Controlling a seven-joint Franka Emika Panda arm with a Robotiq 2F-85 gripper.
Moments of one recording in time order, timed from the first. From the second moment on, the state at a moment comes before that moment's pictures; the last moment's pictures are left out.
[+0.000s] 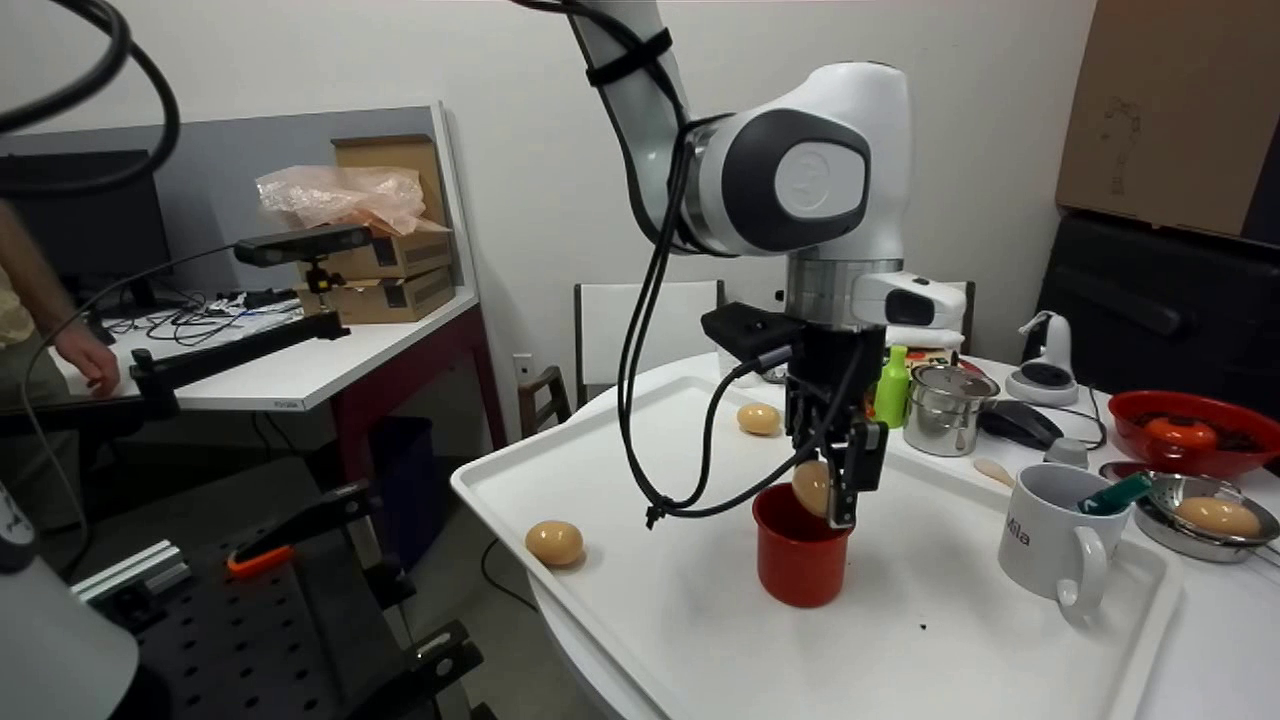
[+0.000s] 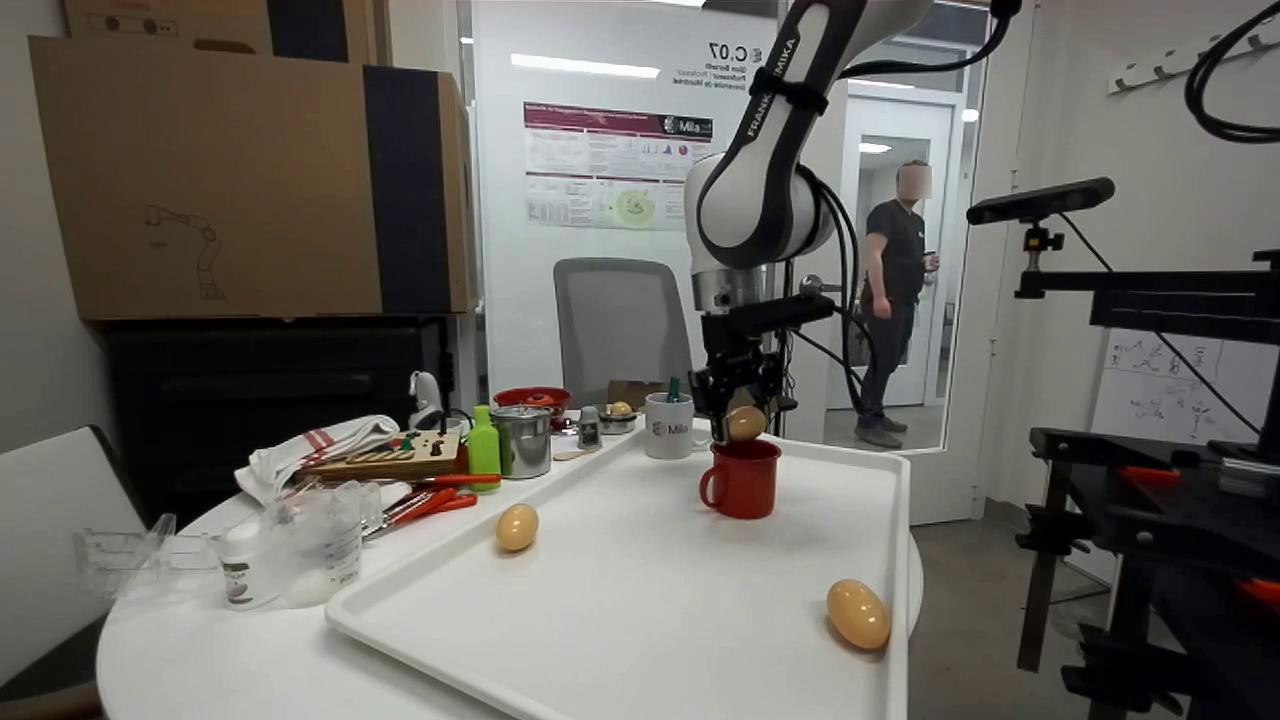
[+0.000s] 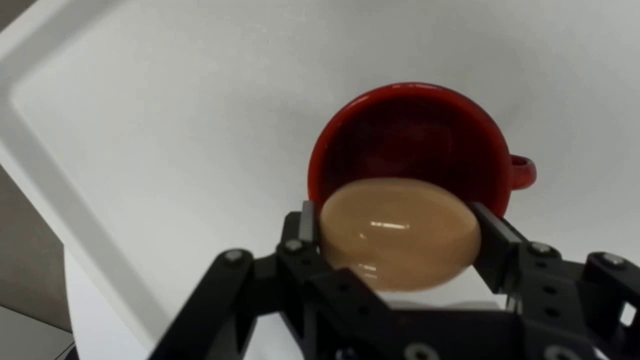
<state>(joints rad) -0.05 0.64 -0.22 -2.08 0.04 2.62 0.31</state>
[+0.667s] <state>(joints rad) -0.05 0.64 -0.20 -2.09 0.05 2.63 0.31</state>
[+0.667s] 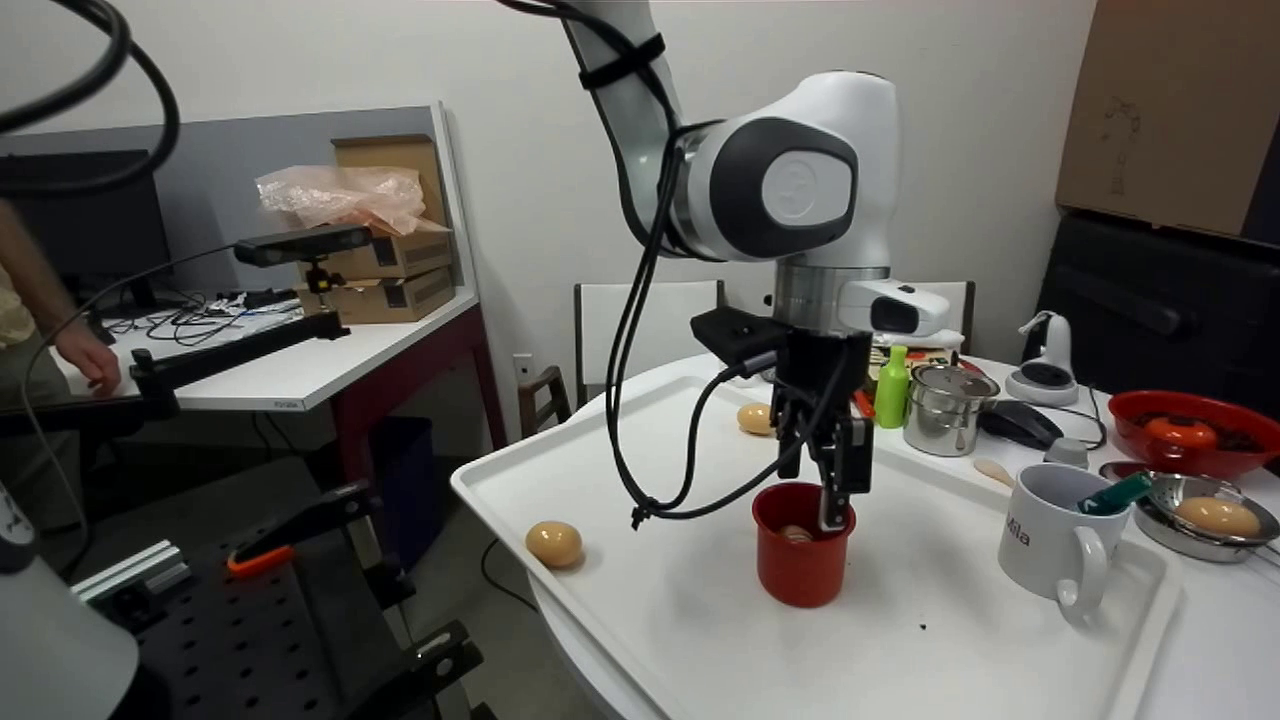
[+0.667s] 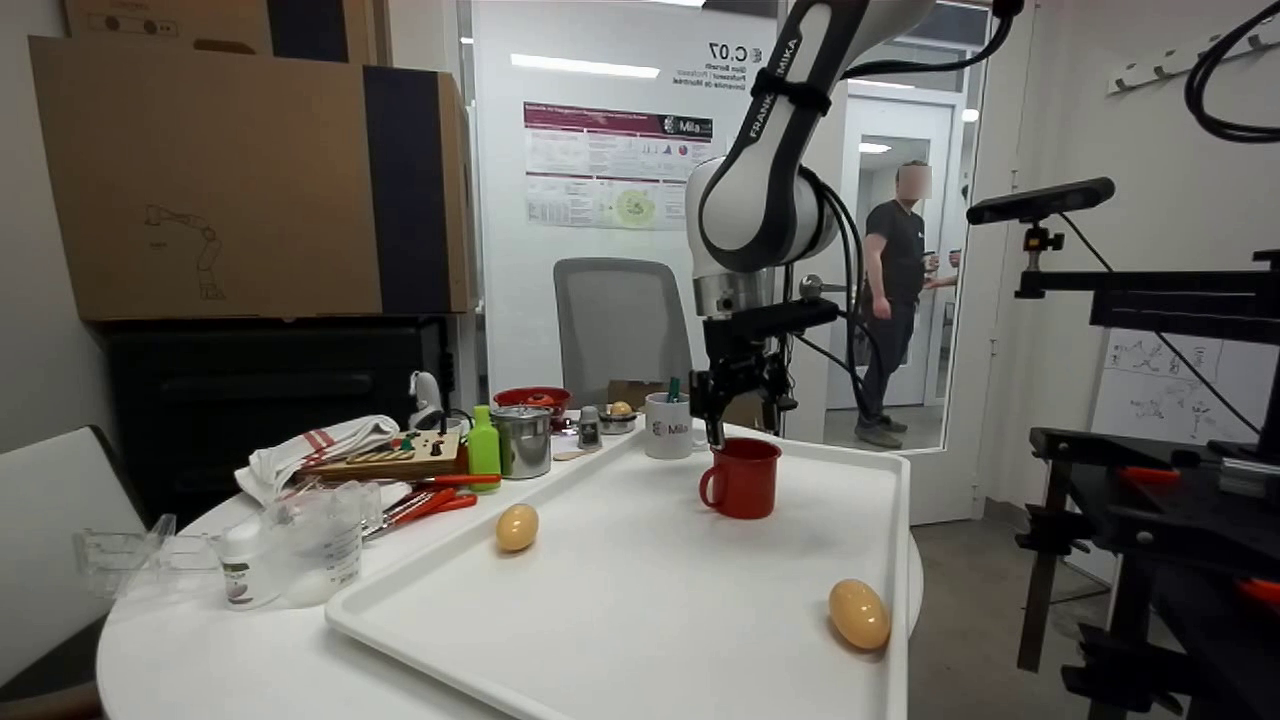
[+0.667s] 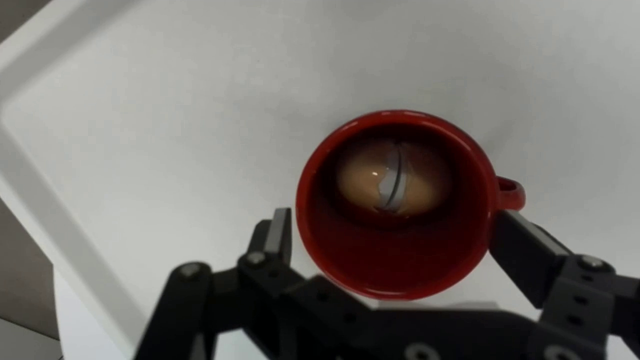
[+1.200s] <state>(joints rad) -0.04 0.63 -0.16 -2.09 0.03 2.75 0.21</state>
